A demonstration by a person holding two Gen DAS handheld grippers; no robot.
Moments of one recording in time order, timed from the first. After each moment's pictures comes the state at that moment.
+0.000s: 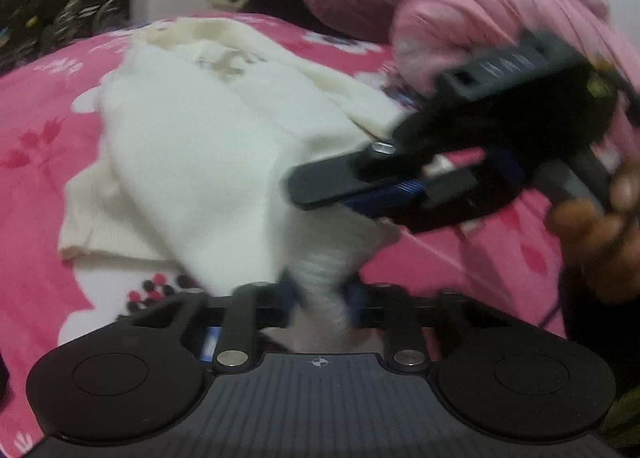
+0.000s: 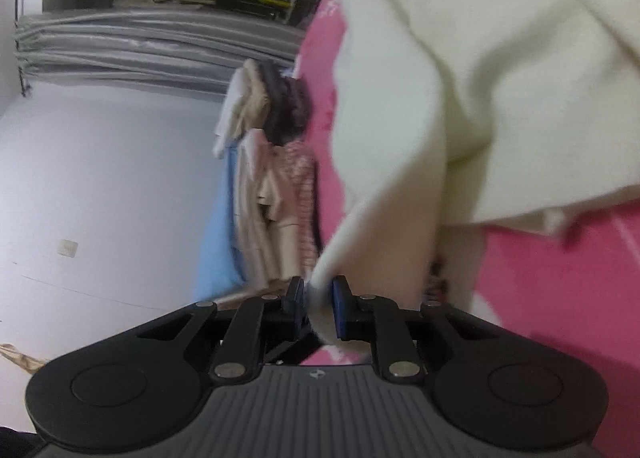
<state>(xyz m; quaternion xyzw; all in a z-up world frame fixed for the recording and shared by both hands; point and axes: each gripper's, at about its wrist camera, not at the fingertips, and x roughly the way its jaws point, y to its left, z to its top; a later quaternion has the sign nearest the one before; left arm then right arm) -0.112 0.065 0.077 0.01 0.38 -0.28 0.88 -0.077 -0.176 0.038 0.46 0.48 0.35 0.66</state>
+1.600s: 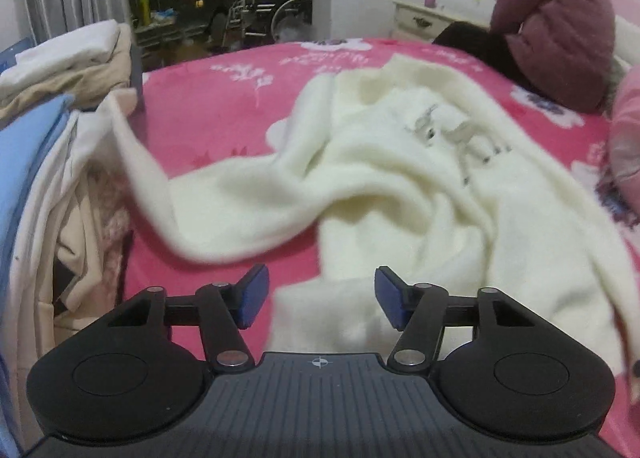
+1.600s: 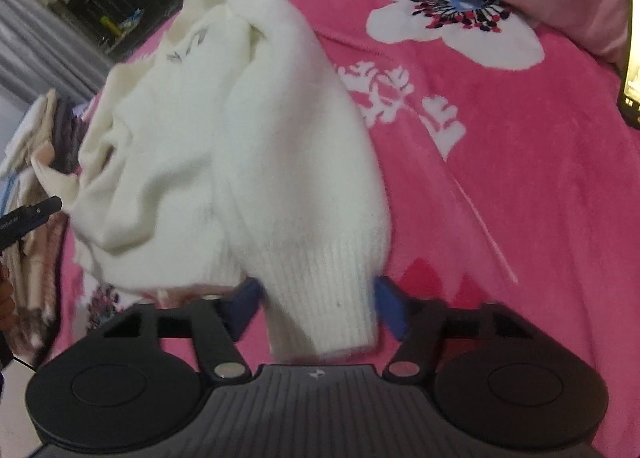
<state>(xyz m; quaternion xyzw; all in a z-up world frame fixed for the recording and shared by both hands) 0.015 0.110 0.084 0.01 0.38 -0.02 0.92 -0.097 -0.291 0.028 0.21 0.52 0.06 0.83</state>
